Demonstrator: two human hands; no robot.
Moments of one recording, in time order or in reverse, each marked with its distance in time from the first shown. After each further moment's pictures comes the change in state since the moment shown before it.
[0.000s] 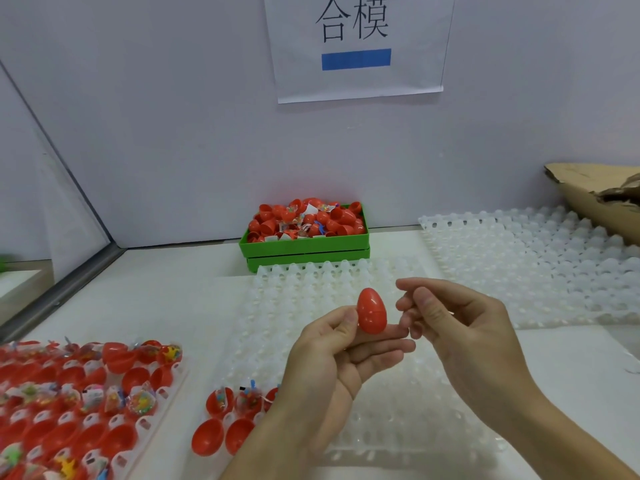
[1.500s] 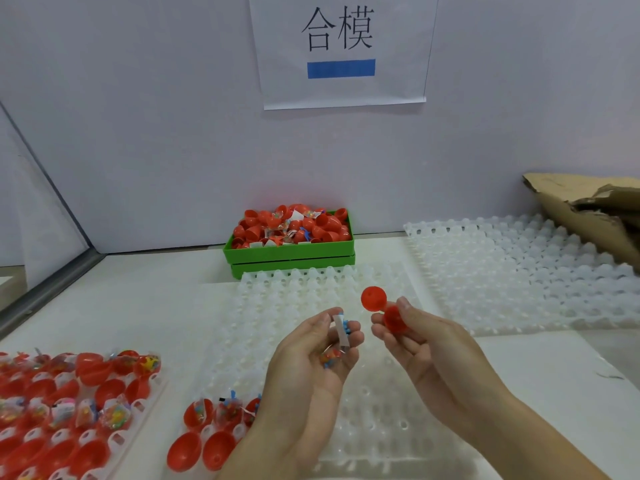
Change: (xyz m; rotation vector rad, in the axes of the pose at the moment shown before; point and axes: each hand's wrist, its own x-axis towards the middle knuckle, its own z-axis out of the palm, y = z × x) left_hand 0.002 -0.004 0.001 -0.190 0.227 -0.018; right_hand 0.004 0.003 0.003 0.413 0.151 0.516
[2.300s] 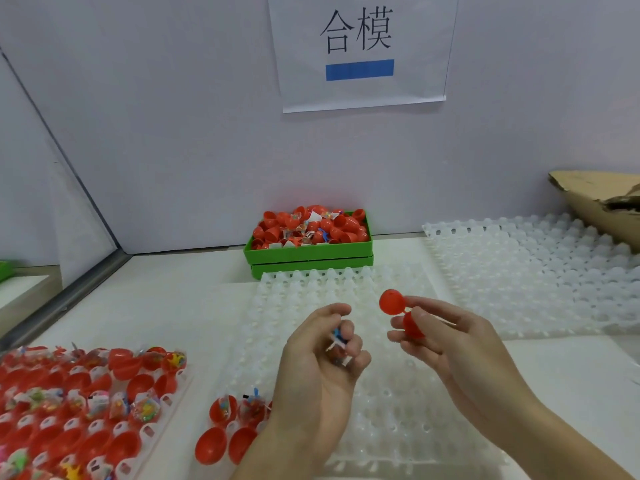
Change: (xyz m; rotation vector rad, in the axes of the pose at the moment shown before) left_hand -0.004 0.011 0.000 0.038 0.000 0.075; right_hand 0.004 0.002 -0.007 -0.274 0.016 -0.122
